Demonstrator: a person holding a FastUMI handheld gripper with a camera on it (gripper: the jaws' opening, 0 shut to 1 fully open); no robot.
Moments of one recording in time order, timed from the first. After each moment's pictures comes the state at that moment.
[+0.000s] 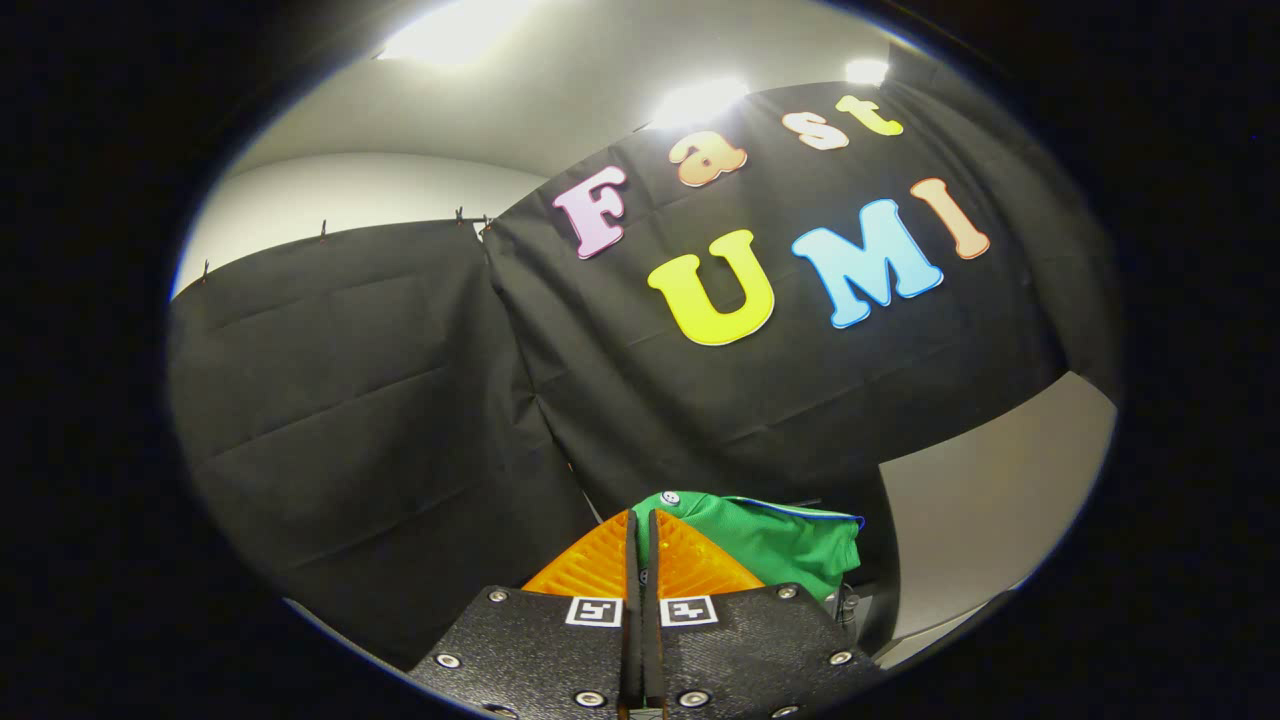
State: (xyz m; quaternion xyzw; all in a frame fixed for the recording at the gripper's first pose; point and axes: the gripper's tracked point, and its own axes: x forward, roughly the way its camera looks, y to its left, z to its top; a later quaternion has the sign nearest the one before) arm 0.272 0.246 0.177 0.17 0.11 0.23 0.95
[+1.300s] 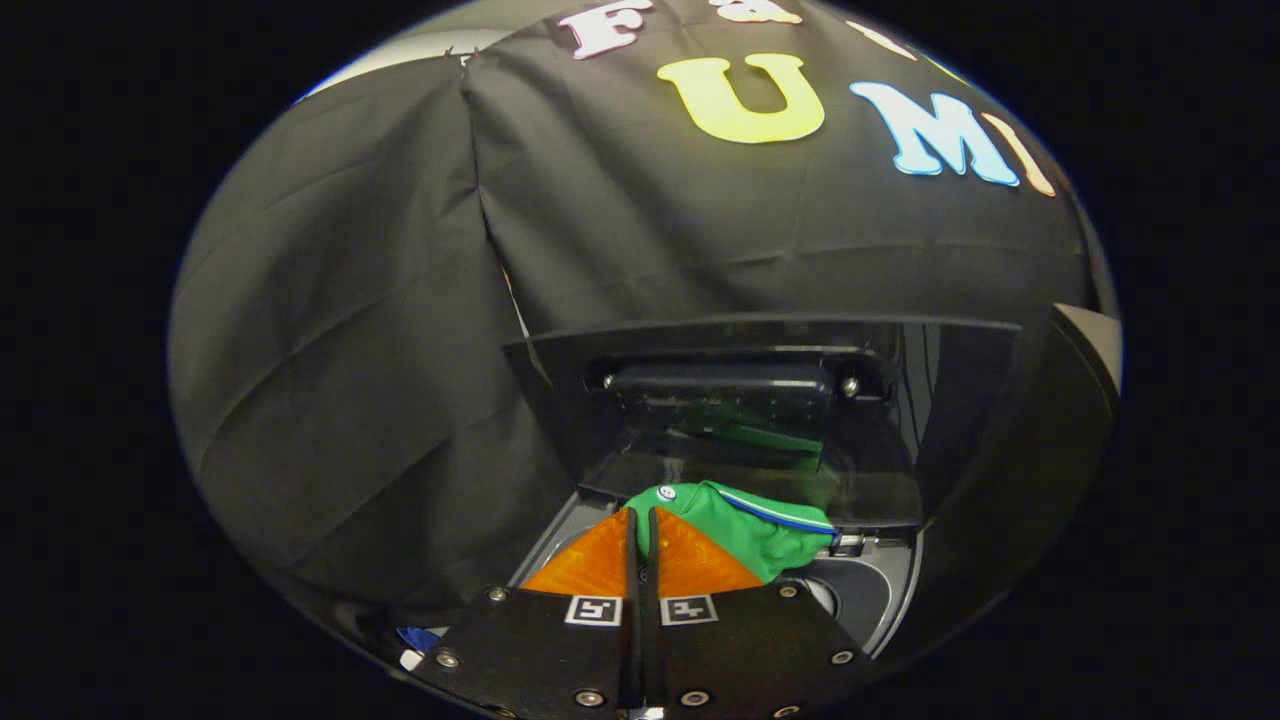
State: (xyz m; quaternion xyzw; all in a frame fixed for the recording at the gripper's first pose) arm 0.400 0.361 -0.101 0.04 0.32 0.23 0.92
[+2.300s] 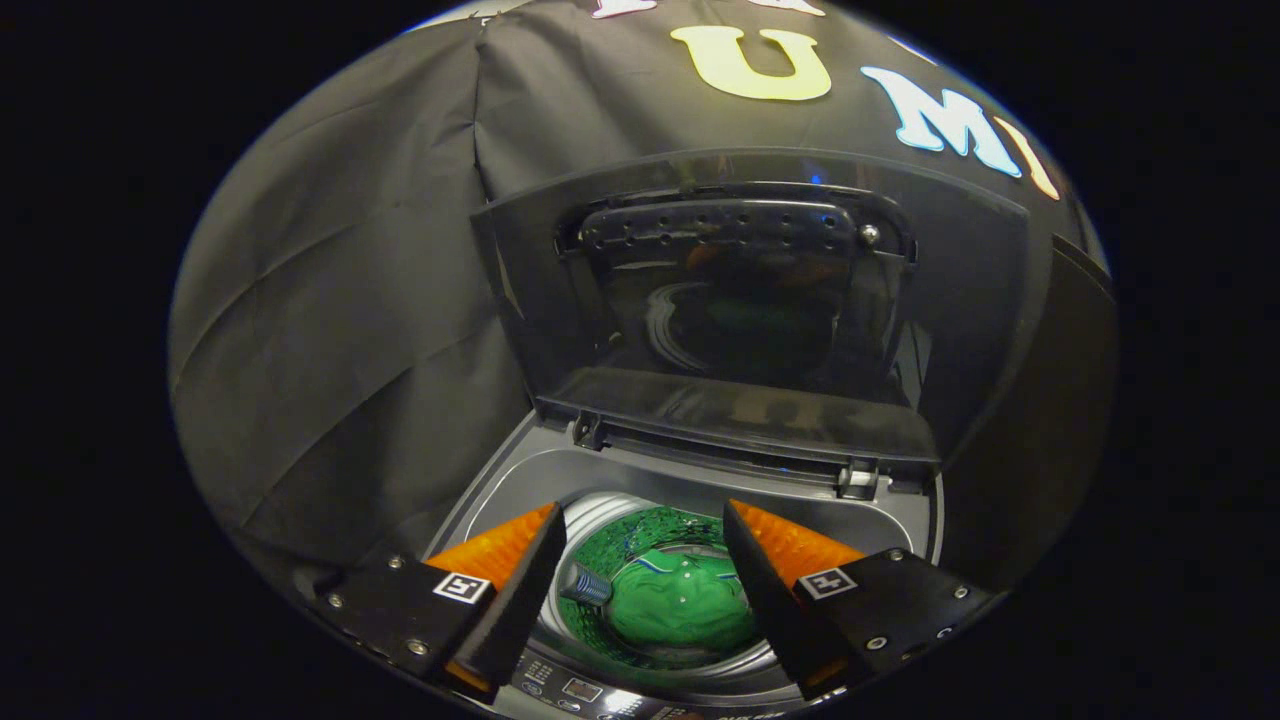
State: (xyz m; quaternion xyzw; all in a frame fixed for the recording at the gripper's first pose) arm 0.367 0.352 -0.178 -0.01 0.35 0.21 0.91
